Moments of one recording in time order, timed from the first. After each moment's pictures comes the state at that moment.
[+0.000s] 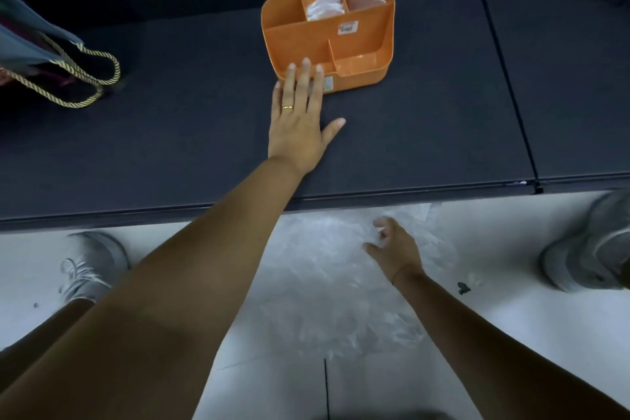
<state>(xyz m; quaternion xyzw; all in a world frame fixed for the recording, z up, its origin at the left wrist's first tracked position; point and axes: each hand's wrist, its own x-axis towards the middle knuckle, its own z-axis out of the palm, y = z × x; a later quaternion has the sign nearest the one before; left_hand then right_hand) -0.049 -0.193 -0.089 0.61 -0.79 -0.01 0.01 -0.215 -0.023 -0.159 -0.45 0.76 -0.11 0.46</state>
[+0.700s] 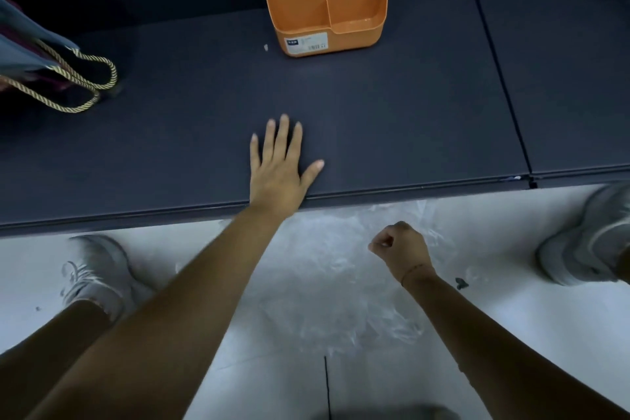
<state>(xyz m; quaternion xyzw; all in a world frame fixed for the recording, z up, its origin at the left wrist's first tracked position) -0.020 -0.128 -0.102 0.64 -0.76 -0.11 -0.02 -0.230 -0.017 -0.143 -0.51 0.75 -0.09 0.41</state>
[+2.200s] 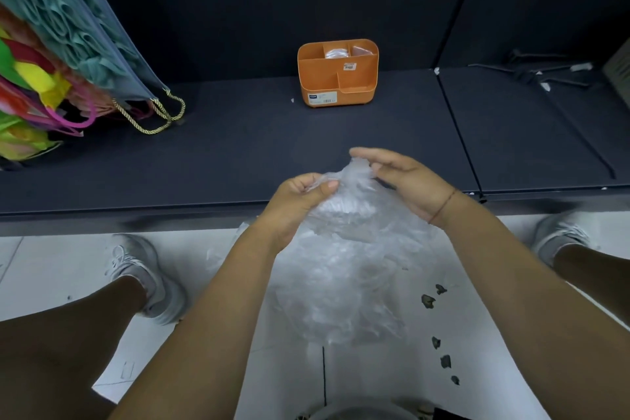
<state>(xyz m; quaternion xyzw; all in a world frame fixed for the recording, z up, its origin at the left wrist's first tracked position) -0.025 -0.027 0.034 0.51 -0.44 -0.66 0.34 -0.236 -0.045 0.051 -0.57 0.49 -0.29 0.59</state>
